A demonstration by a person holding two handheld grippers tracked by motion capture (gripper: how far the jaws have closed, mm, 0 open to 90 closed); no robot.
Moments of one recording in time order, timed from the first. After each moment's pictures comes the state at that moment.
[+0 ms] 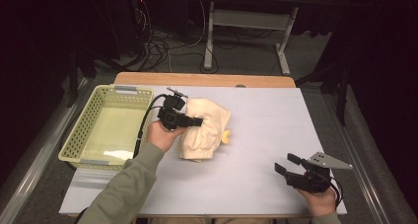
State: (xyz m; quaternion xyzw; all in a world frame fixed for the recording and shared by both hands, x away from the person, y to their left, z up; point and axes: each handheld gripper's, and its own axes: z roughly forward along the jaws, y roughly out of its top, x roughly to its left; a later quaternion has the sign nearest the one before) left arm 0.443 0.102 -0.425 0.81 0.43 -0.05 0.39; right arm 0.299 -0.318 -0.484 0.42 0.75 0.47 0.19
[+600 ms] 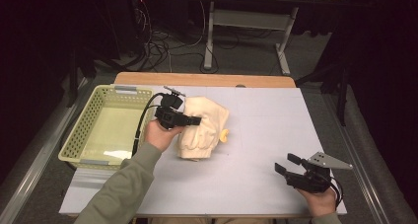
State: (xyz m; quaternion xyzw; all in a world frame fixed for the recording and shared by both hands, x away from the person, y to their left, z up) left arm 0.440 0.106 -0.418 0.81 0.43 -0.04 0.40; right arm 0.299 -0.318 -0.484 0.42 0.75 0.47 0.19
